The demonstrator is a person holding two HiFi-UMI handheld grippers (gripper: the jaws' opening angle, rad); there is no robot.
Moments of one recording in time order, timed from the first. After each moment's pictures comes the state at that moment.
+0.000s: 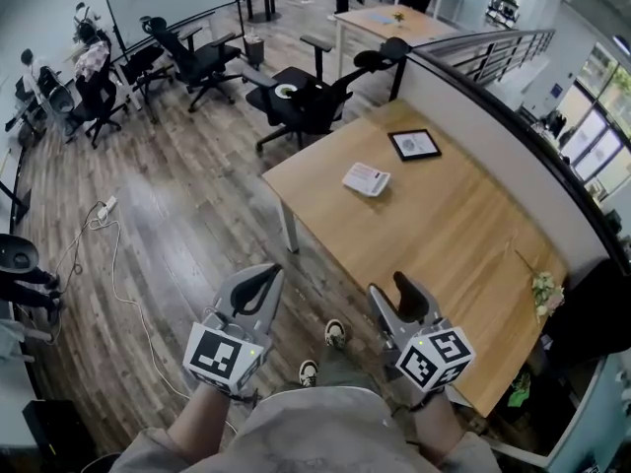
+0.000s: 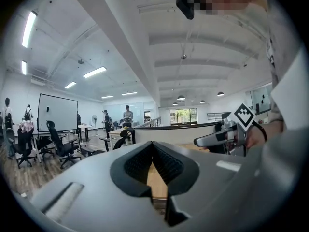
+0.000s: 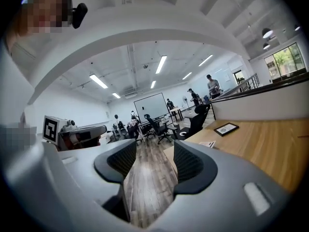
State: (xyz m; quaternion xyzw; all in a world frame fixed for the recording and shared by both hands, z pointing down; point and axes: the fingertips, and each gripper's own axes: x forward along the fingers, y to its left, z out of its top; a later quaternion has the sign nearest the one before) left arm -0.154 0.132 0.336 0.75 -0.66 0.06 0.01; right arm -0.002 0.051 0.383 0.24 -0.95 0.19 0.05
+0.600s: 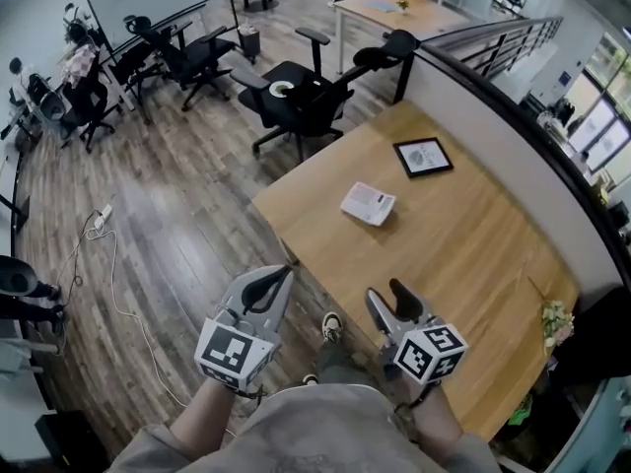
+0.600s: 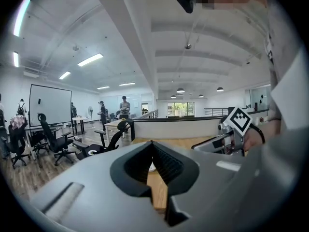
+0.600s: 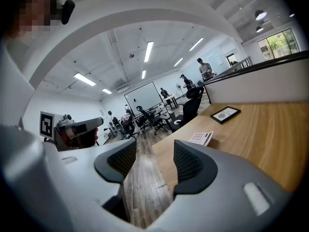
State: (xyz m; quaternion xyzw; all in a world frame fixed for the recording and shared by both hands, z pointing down) left arm -0.205 -0.026 0.375 0.76 -0.64 0.10 0.05; right arm -0.061 -0.094 0.453 0.24 -0.93 0.27 0.11
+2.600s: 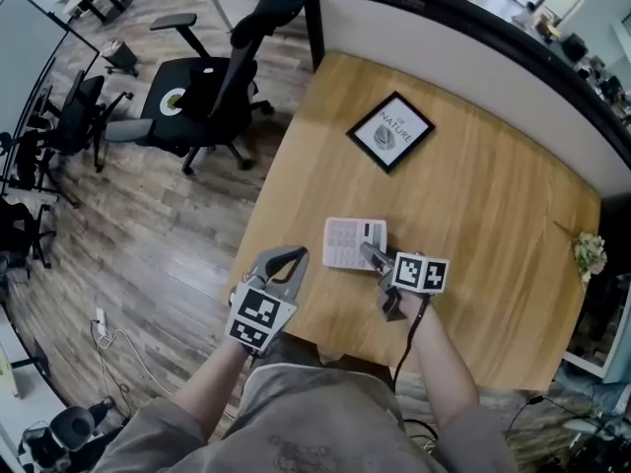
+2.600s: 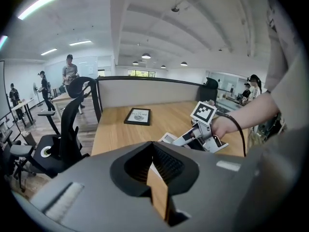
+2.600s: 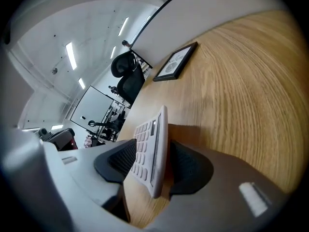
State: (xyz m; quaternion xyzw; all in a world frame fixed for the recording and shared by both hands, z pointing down) left arm -0.277 -0.362 0.568 0.87 -0.37 0.28 0.15; right arm -0.137 -0.381 0.709 0.39 -0.72 0.56 0.13
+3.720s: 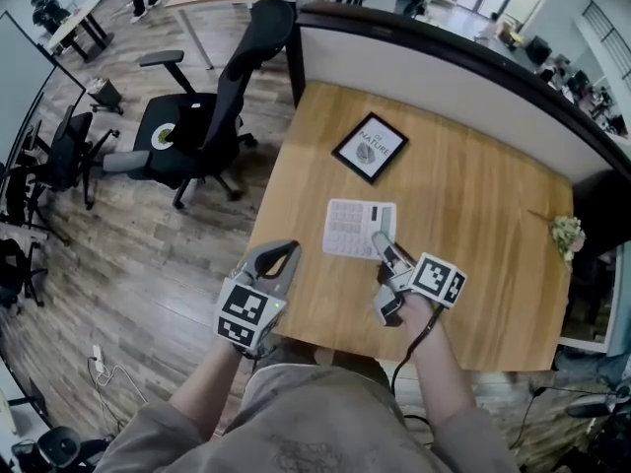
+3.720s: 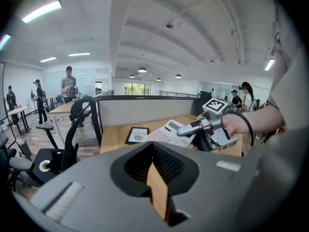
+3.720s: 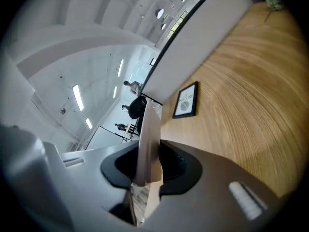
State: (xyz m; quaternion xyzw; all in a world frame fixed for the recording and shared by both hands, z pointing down) left arm -0.292 -0.367 0.483 0.90 -0.36 0.21 0.11; right arm -0.123 -0.386 0.556 0.46 -0.69 0.55 -0.10
